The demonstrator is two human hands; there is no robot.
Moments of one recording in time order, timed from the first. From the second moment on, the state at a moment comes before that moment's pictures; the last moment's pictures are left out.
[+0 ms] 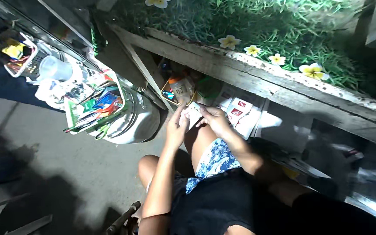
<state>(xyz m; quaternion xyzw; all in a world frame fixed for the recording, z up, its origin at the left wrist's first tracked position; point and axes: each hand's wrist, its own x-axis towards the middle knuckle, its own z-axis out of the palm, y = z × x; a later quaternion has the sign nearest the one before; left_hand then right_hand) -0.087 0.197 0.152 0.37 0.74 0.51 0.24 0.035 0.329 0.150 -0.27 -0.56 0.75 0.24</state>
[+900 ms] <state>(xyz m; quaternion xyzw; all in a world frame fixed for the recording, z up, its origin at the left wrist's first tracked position) -0.032 0.019 0.029 -0.03 0.70 0.70 0.11 -0.096 0.370 0.139 -0.42 -0.83 0.37 0.07</state>
